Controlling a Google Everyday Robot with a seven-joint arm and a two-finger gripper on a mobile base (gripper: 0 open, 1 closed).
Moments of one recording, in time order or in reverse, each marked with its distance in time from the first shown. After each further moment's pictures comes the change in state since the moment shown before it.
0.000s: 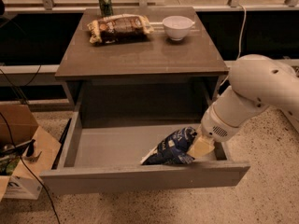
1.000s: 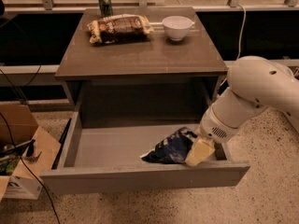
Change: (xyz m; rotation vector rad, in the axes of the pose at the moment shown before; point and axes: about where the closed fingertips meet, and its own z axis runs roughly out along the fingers) arm 0.000 0.001 0.004 -0.004 0.003 0.001
